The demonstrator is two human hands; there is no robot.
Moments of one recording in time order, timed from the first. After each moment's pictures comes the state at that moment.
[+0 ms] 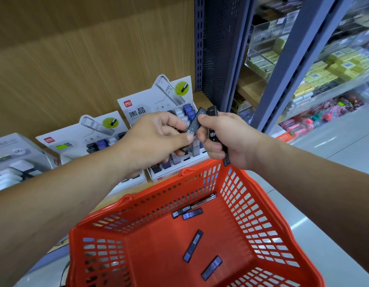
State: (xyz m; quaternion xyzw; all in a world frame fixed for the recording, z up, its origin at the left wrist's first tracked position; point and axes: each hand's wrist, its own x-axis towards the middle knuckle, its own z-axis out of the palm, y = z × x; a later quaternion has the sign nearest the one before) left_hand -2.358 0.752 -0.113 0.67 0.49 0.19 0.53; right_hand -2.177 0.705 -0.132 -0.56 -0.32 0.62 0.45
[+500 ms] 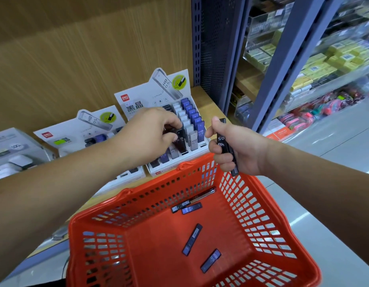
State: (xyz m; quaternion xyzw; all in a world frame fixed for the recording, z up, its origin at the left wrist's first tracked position) left_hand -2.365 0.764 -0.119 0.88 0.42 0.11 0.20; right_hand -2.154 0.684 -0.160 -0.57 -0.22 0.69 0.38
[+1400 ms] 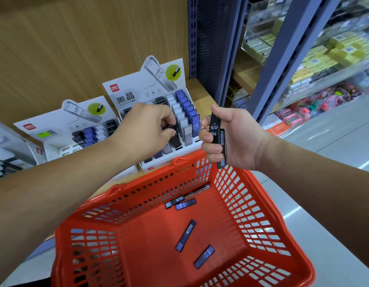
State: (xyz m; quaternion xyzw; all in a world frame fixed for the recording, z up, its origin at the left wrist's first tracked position) left_hand -2.353 0.769 -0.147 0.87 0.44 0.15 0.18; right_hand -2.151 0.687 -0.163 -0.46 -0.17 0.75 0.44
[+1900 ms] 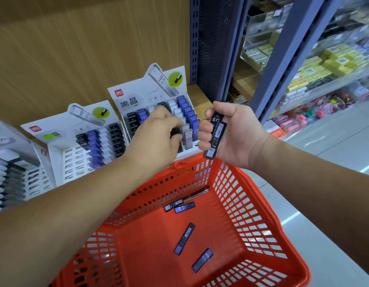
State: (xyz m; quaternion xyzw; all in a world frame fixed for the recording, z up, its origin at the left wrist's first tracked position) left_hand -2.344 0.747 -0.160 0.85 0.45 0.19 0.17; right_hand -2.164 0.692 -0.142 -0.43 -0.12 0.71 0.54
